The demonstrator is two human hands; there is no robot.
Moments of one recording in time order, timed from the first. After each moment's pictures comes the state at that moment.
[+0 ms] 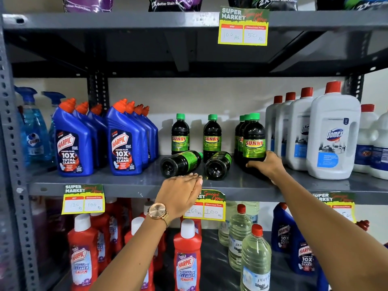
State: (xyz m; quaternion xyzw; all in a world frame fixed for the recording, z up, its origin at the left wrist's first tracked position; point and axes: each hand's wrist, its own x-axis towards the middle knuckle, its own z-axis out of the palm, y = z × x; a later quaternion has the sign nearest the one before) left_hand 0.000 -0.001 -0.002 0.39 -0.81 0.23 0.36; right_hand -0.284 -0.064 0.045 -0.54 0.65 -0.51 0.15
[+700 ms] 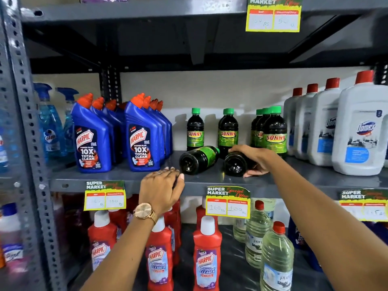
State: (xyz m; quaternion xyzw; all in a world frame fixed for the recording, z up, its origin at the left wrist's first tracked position) left_hand 0.083 -0.013 -0.011 0.49 -0.72 0.32 0.37; right_hand -0.182 -0.051 0.081 -0.54 0.70 -0.32 0.34
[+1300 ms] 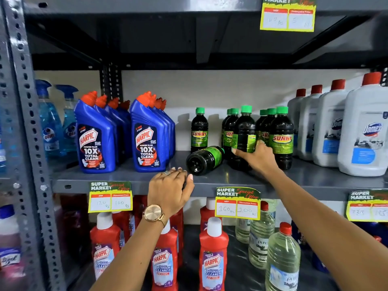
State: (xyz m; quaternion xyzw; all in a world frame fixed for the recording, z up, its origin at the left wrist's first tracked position) left_hand 0.084 -0.015 -0.013 0.47 -0.72 0.33 0.39; right_hand -0.171 -0.068 0.052 -0.58 0.66 -0.48 0.03
